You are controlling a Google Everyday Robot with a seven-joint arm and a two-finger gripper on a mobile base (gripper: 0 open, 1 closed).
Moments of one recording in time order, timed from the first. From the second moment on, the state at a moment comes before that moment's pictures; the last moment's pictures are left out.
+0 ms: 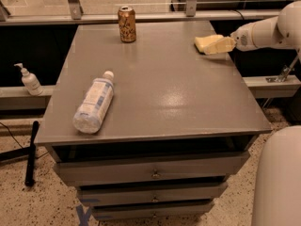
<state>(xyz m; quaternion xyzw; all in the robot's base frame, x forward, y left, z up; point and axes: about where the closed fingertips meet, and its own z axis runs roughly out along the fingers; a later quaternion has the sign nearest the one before) 0.813 -0.282 0.849 -0.29 0.83 0.14 0.47</state>
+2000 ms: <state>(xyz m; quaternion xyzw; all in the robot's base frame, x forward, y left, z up) 0.672 -0.154 0.893 -0.49 0.72 0.24 0.42</state>
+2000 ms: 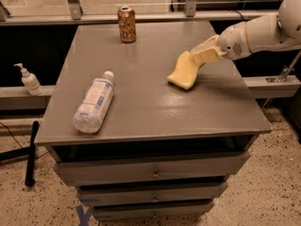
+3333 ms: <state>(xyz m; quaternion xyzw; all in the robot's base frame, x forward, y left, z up) 0.578 -0.068 0.881 -0.53 0.67 0.32 0.42</state>
